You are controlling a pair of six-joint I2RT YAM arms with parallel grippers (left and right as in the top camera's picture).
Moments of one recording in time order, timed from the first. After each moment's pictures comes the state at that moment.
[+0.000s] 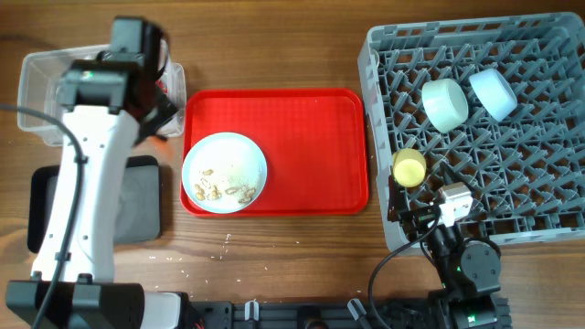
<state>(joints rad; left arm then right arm) -0.07 1.58 1.65 -1.41 -0.31 -0.79 0.18 0.02 0.01 0.00 -0.07 0.00</state>
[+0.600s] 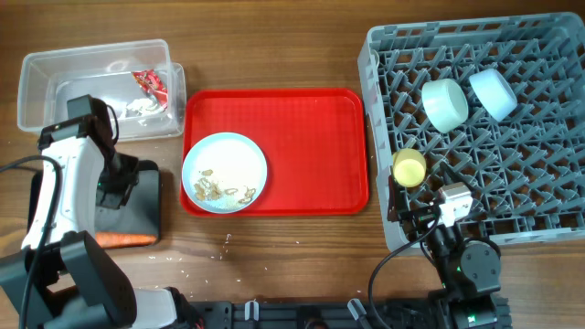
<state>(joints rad) 0.30 1.59 1.12 -1.12 -0.19 -1.01 0.18 0.02 0.01 0.00 -0.07 0.00</state>
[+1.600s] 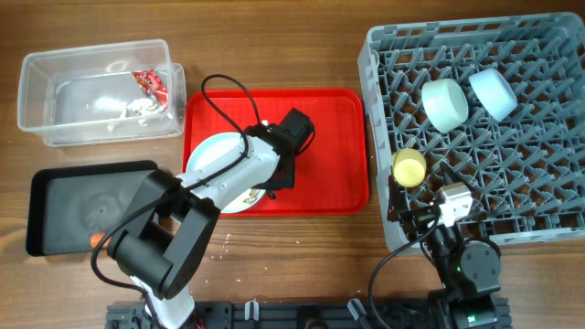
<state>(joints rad) -0.63 1.88 1.15 -0.79 -0.16 -0.56 0.18 0.02 0.01 0.00 -0.07 0.00</state>
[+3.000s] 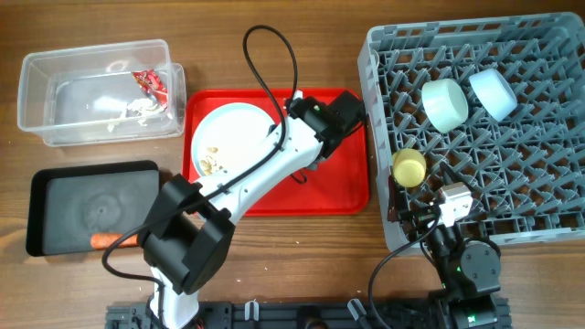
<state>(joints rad) -0.78 1.97 1.62 -1.25 -0.49 -0.61 0.18 0.02 0.01 0.00 -0.07 0.00</state>
